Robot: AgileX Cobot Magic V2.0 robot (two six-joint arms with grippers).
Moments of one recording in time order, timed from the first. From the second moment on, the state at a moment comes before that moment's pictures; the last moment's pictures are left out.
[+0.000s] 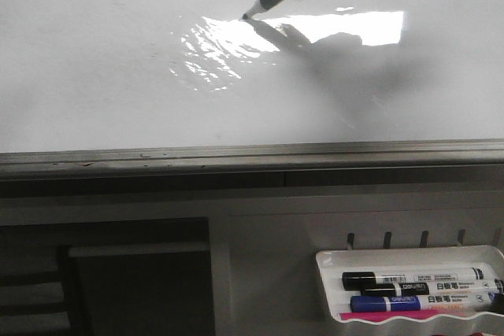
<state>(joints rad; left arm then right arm) -0.23 0.84 -0.62 -0.60 0.16 0.31 0.27 1.27 -0.83 1.62 0.34 -1.45</state>
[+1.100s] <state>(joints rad) -0.27 0.84 -0.62 -0.61 0.16 0.32 0.27 1.02 -0.56 1.54 0.41 -1.26</state>
